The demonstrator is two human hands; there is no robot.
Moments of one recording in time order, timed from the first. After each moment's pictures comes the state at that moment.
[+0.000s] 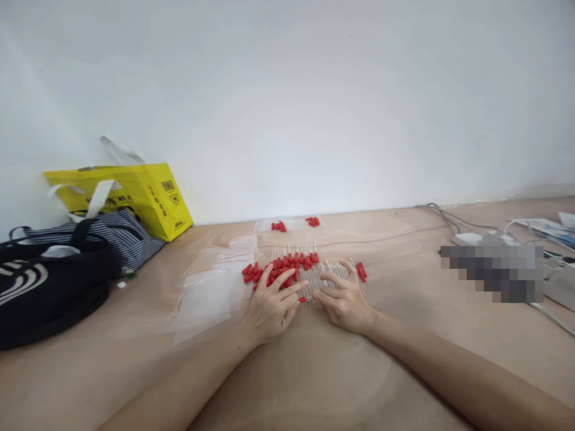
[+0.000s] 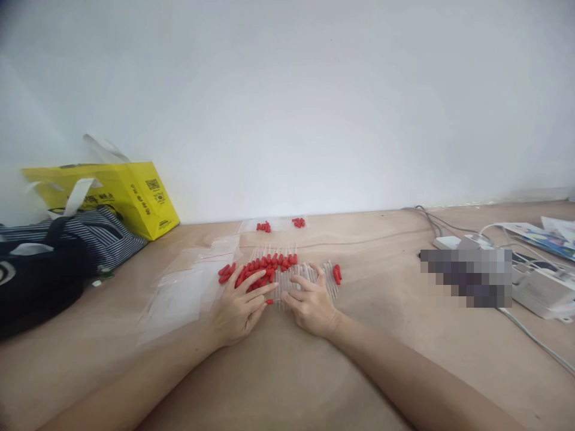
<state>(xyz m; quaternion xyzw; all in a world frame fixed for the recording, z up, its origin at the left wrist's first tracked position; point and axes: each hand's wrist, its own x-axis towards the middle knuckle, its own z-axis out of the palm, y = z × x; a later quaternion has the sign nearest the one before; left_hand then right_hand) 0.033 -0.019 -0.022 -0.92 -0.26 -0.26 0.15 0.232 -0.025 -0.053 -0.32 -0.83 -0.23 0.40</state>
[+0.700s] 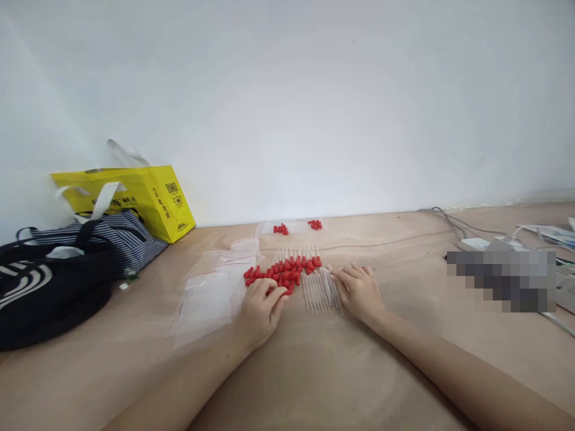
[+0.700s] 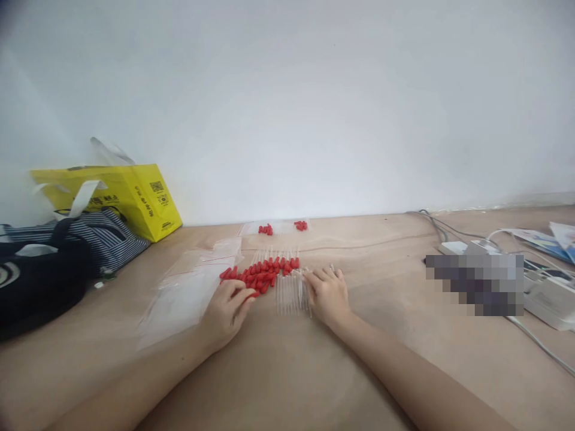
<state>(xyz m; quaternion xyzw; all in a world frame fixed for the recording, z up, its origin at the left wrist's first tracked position) 0.015 -0.015 -0.030 -0.85 -0.37 -0.36 0.11 0.252 -0.009 -0.054 -0.51 -0.75 -0.20 0.38</state>
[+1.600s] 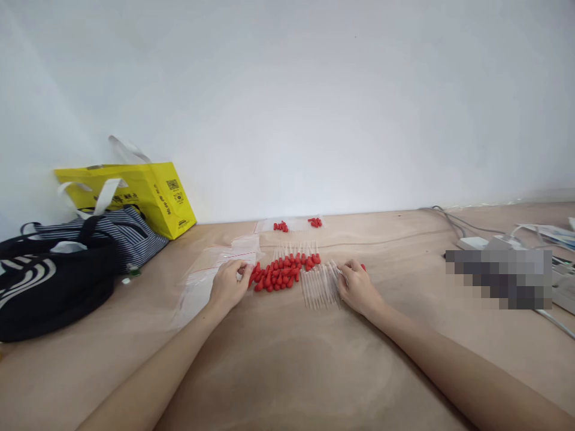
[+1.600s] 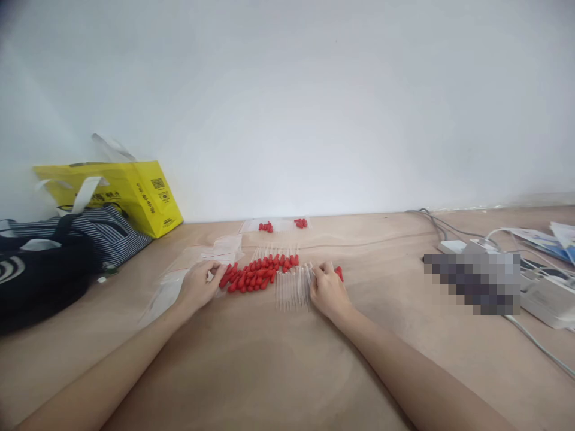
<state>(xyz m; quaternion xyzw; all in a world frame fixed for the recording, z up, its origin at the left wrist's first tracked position) -0.032 0.029 -0.015 -0.74 -0.60 -0.29 0.06 0.261 0.004 -0.068 -0.60 -0.73 -0.10 0.30</state>
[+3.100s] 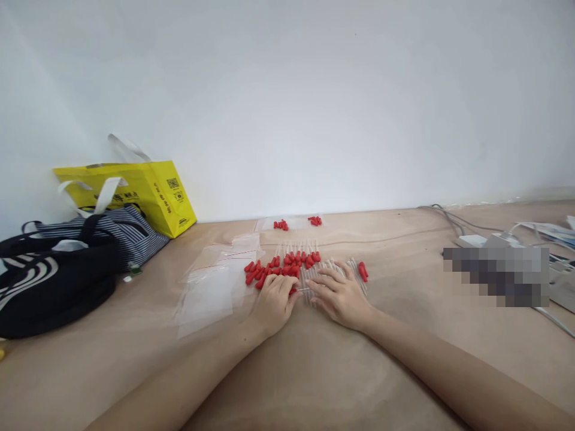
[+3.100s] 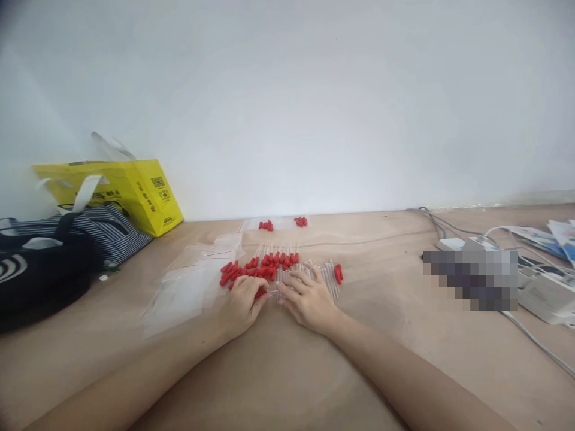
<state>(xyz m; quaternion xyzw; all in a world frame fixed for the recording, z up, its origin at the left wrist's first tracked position) 0.039 -0.011 -0.038 -0.88 -0.35 -0.32 0.06 0.231 -0.025 -0.047 -0.35 -0.85 -0.18 0.36</state>
